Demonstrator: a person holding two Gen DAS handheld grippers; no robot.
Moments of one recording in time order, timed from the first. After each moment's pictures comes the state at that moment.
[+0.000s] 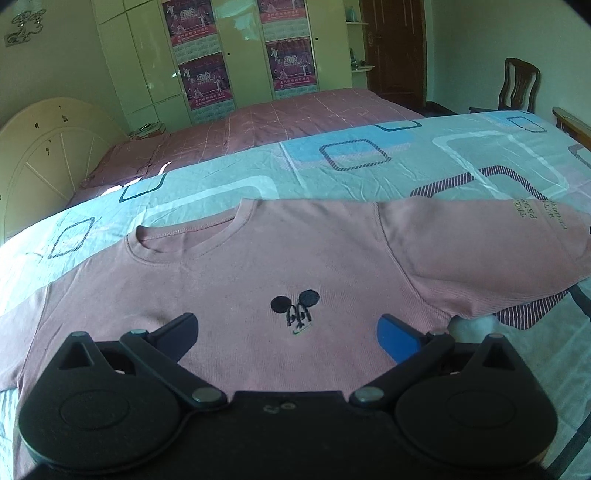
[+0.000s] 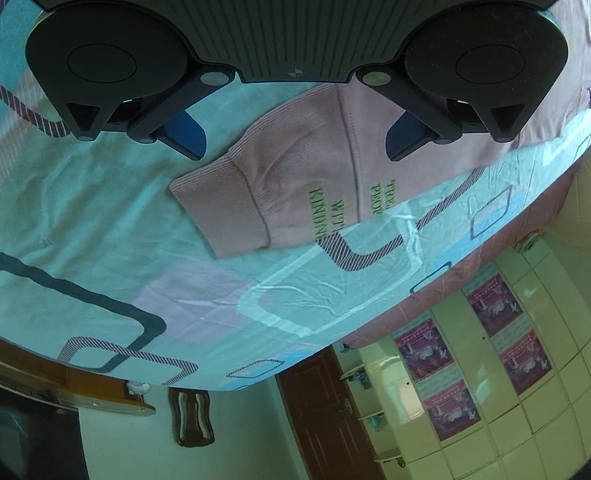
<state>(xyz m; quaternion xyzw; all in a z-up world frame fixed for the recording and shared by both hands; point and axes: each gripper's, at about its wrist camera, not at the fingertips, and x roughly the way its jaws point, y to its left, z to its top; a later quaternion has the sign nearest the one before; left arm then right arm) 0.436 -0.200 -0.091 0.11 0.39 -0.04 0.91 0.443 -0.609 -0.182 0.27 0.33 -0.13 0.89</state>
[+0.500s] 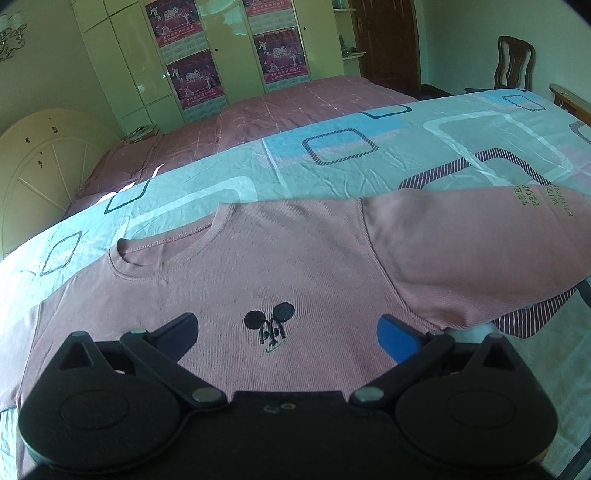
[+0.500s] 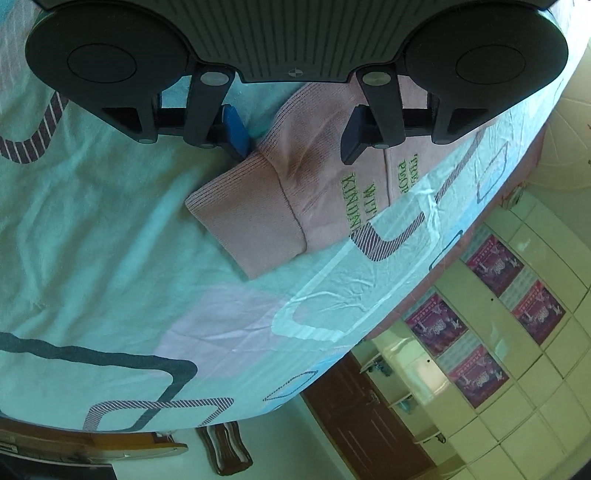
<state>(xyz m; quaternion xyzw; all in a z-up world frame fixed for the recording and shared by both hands) 0.456 -0.232 -0.100 0.14 0.40 -0.03 0.90 0.427 -0.647 -0.200 0.38 0.31 -0.13 0.86</state>
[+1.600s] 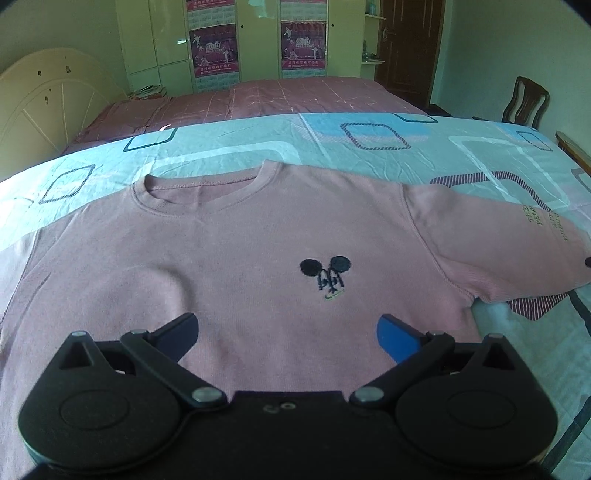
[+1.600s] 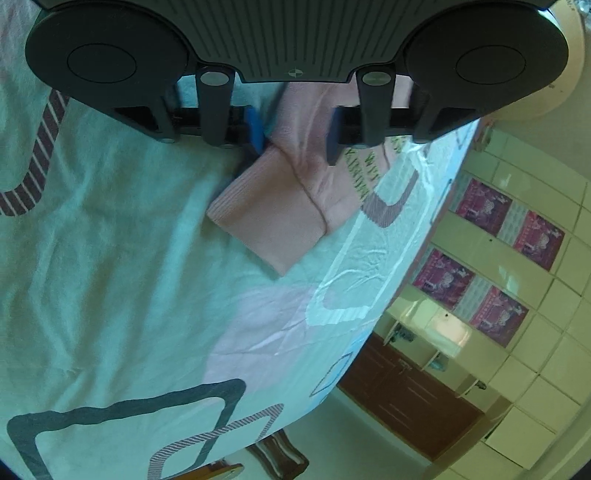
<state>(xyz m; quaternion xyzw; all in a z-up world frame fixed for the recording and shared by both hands) 0.437 -0.135 -0.105 0.03 0.42 -0.05 0.90 0.400 -0.670 -0.185 0.46 0.28 -0.18 0.82</state>
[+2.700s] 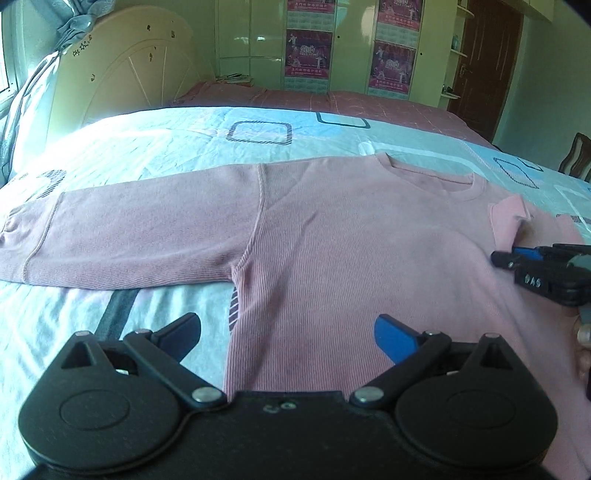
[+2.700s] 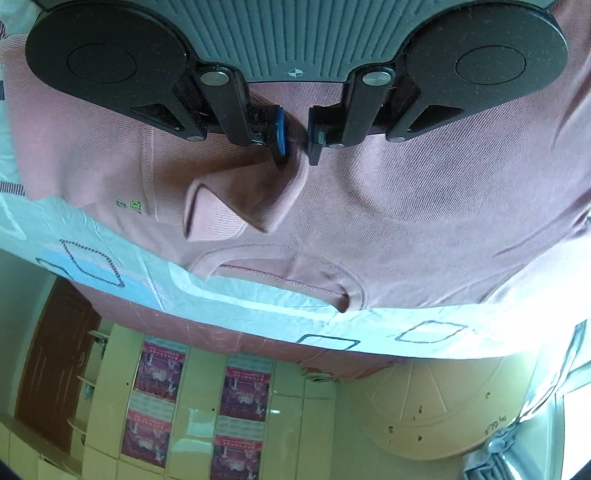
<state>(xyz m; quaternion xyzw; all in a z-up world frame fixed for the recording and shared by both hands) 0.382 0.139 -0.109 -0.03 0.40 0.03 0.91 0.461 -0.109 -0.160 -0.08 0.34 0.18 0.92</state>
